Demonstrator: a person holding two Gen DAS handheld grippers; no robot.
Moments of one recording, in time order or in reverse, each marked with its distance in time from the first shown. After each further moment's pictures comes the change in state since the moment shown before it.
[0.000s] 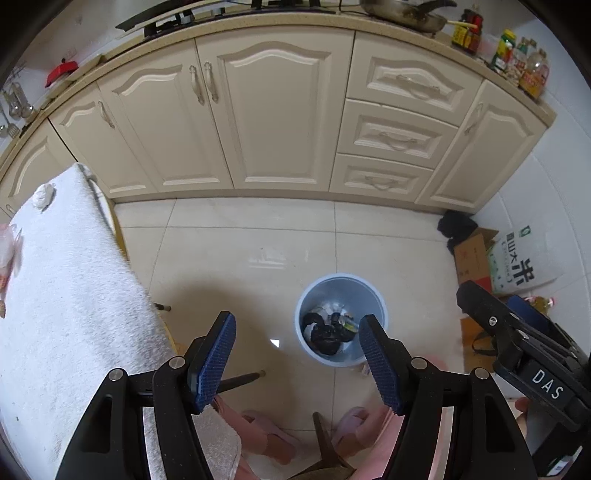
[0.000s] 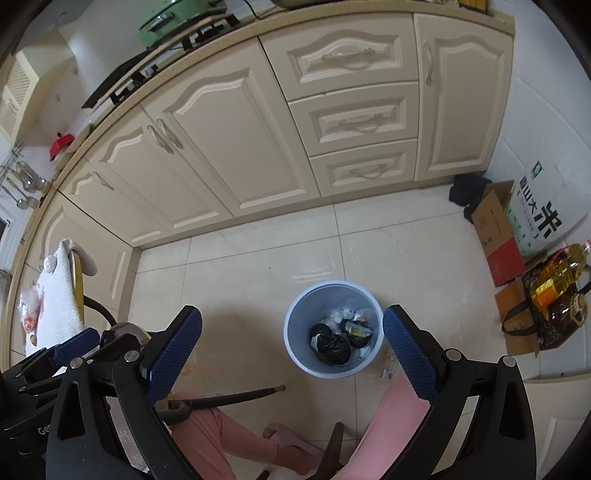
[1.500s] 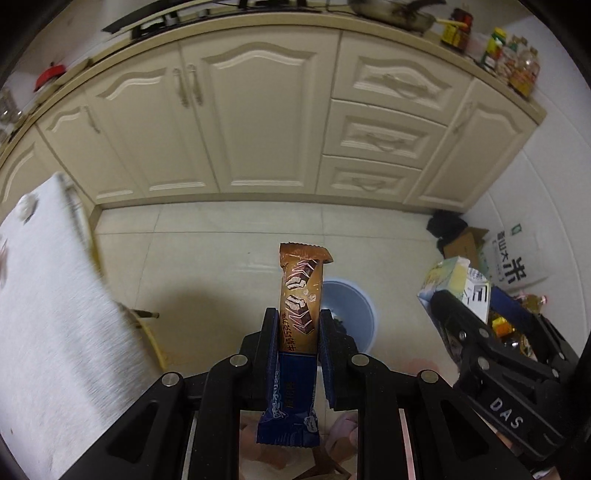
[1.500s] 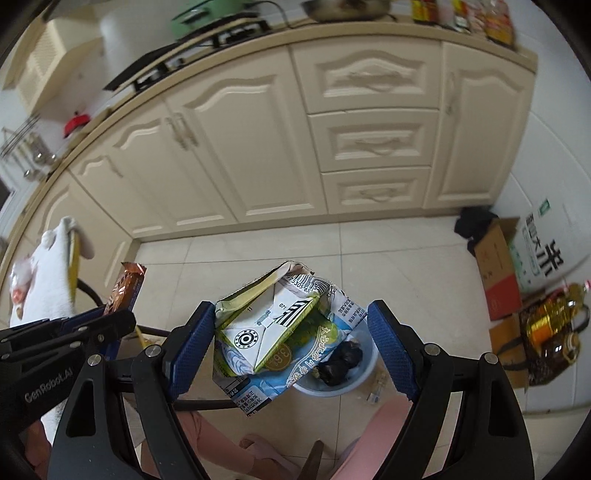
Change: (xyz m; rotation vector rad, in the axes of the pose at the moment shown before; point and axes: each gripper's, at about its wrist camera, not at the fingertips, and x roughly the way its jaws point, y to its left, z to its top) left arm 0.013 0.002 0.007 0.033 0.012 -0.043; right arm 0.011 0.003 -0.006 -0.109 -0.055 -0.001
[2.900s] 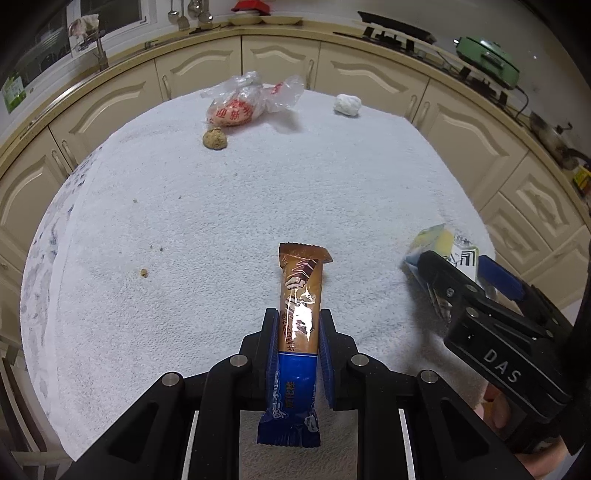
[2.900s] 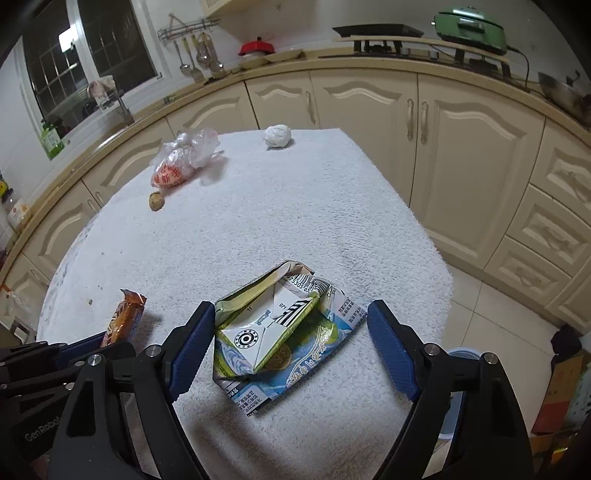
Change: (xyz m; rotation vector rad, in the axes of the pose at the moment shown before) left arm -0.161 0.208 -0.211 -0.562 -0.121 0.230; right arm 0.000 0.301 -0.087 -0.531 0.021 0.378
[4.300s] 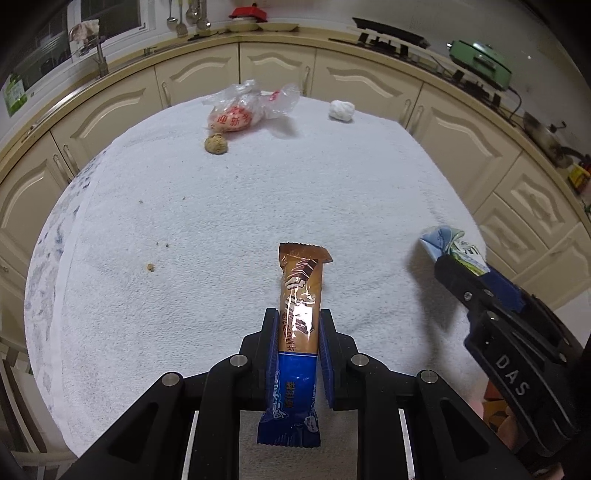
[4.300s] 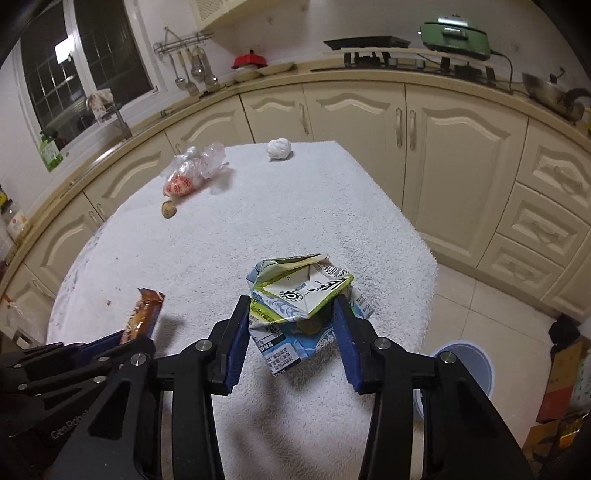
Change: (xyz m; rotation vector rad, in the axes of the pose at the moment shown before) left arm -0.018 0.004 -0.012 0.009 -0.024 0.000; right arm -0.029 0.014 -0.013 0.034 -0.049 -0.015
